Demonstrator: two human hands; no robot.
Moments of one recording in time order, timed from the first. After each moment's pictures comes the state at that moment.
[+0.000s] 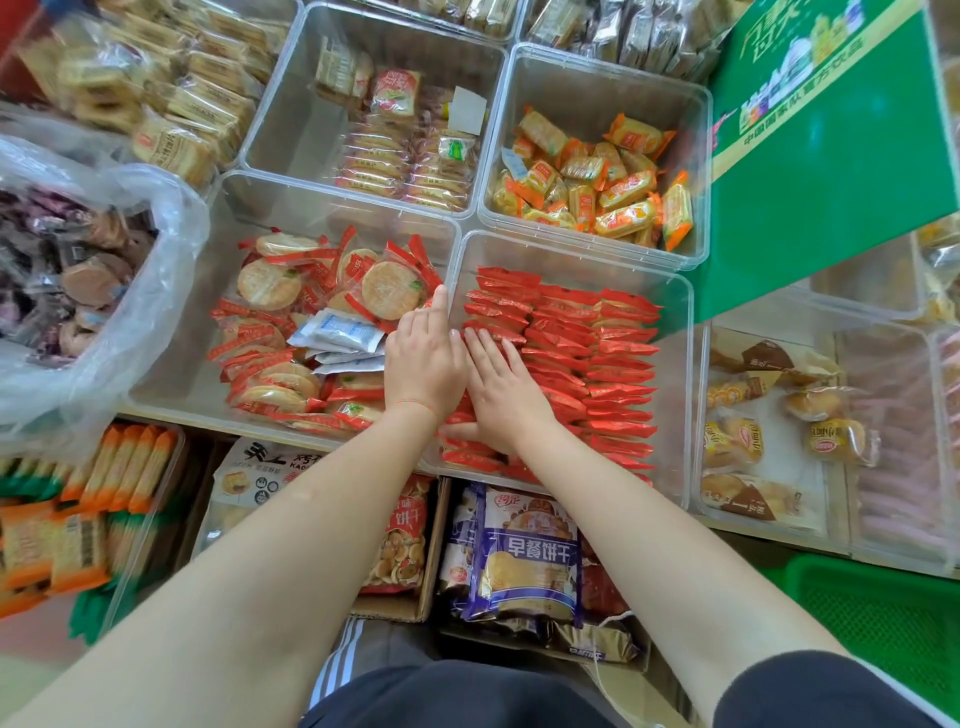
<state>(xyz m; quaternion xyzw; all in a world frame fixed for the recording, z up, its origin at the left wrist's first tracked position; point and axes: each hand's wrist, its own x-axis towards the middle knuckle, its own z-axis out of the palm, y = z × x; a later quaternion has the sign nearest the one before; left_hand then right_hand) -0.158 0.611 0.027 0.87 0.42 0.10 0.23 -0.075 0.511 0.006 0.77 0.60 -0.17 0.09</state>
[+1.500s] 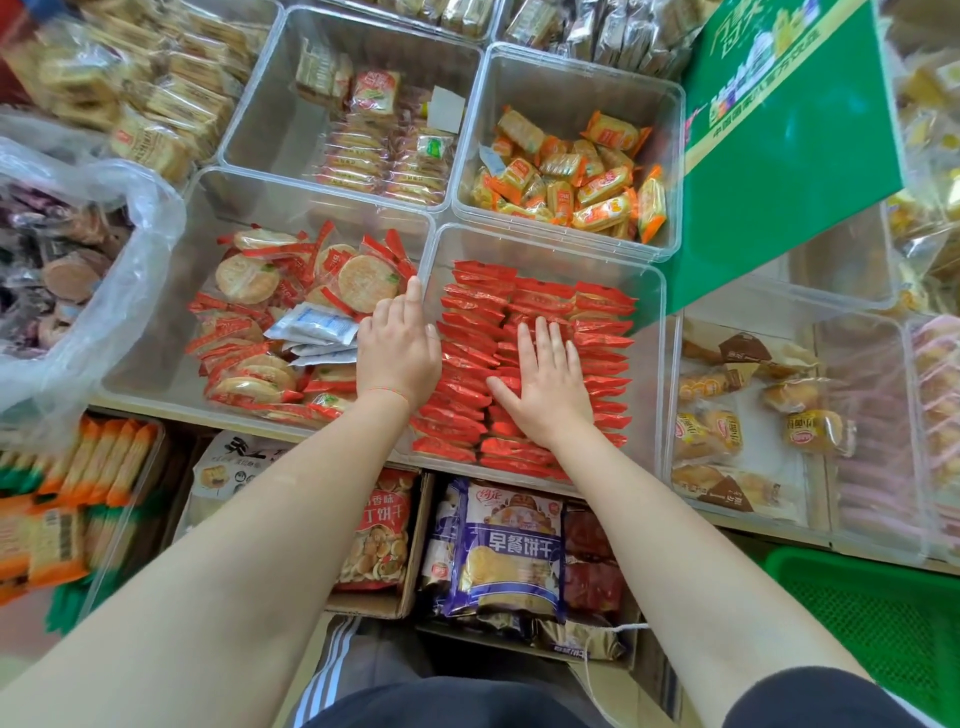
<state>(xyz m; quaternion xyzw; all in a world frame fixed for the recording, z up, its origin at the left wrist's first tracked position) -0.157 0.608 0.030 0.90 0.41 0.03 0.17 -0.031 0.451 0.004 0.88 0.44 -0.17 0.00</state>
